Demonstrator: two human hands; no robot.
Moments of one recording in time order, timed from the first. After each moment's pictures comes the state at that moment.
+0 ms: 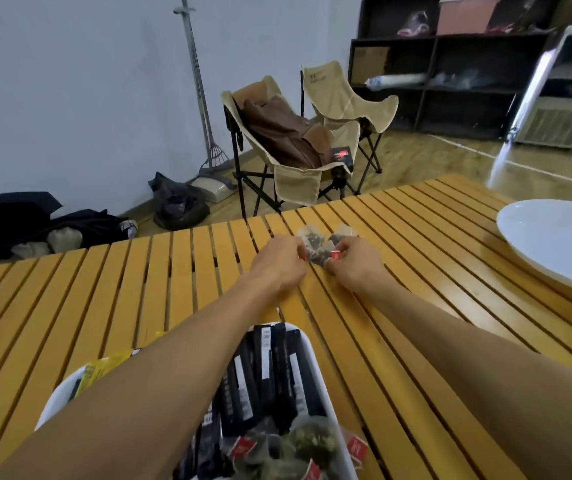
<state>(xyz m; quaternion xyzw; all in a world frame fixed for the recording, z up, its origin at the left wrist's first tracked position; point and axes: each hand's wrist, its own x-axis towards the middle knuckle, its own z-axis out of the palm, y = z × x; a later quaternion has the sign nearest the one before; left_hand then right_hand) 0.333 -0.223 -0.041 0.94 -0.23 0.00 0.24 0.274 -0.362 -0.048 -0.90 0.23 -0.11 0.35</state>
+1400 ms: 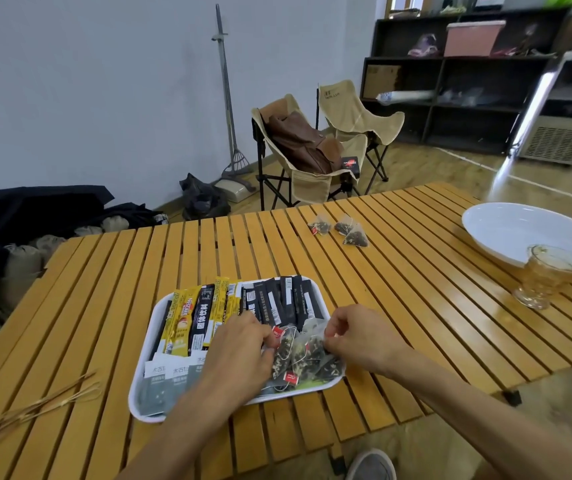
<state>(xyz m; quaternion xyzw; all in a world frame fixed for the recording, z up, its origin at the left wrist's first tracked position) 0.074 -0.064 -0.024 0.95 -0.23 0.04 0.20 0.048 -0.279 -0.016 -0.93 0.07 0.04 0.35</state>
